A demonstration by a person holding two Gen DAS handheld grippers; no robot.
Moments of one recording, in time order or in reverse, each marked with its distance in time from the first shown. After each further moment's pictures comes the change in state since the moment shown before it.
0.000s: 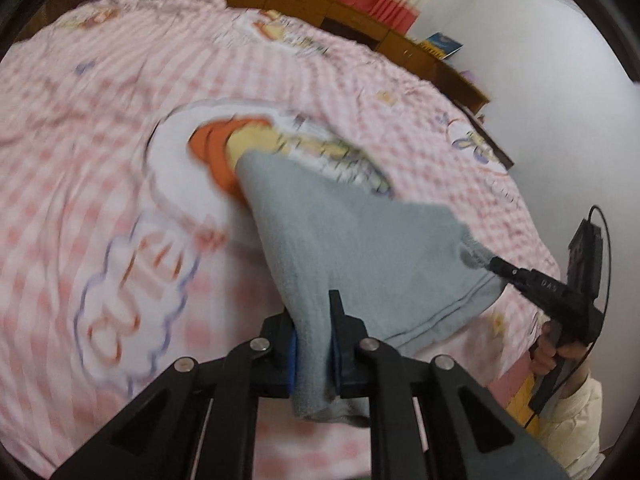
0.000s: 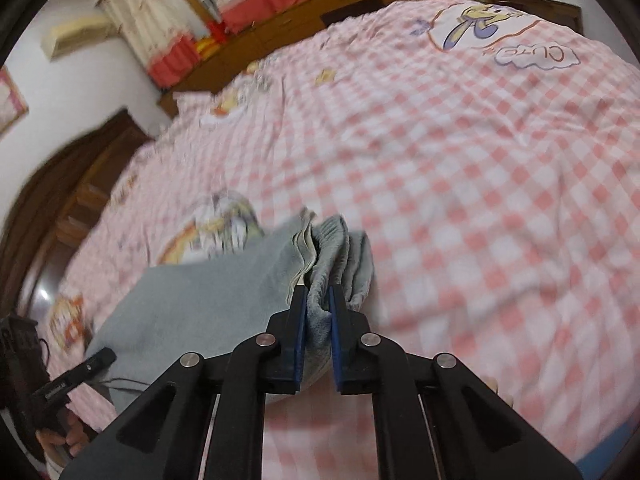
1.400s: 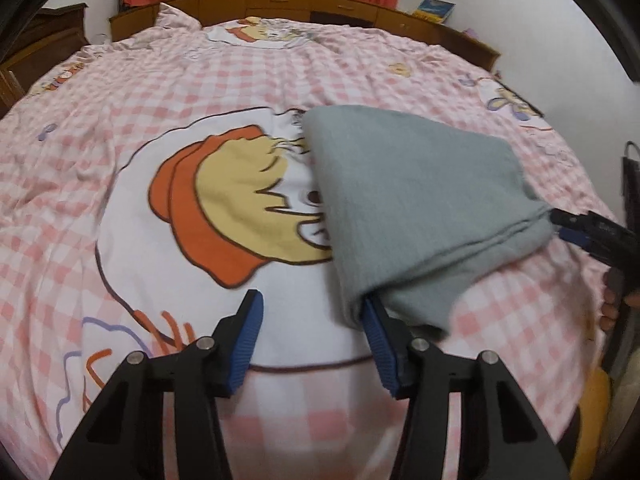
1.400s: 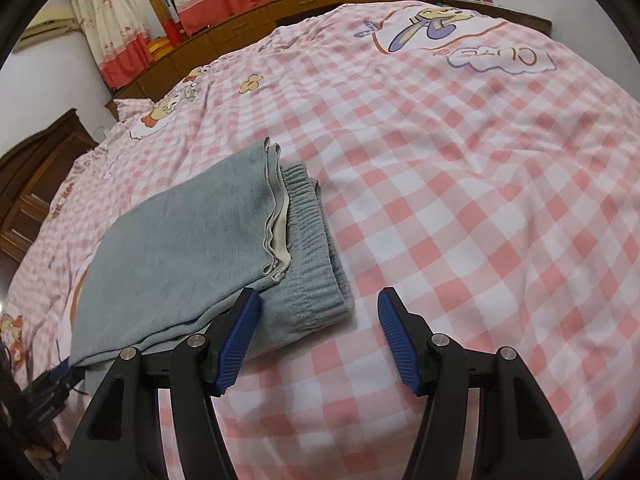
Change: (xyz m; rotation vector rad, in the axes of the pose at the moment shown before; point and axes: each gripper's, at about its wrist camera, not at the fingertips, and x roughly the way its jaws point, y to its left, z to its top) left arm 0.093 -0.028 0.042 0.213 -0.020 0.146; right arm 0.044 -0.072 0.051 0.074 -0.065 -0.147
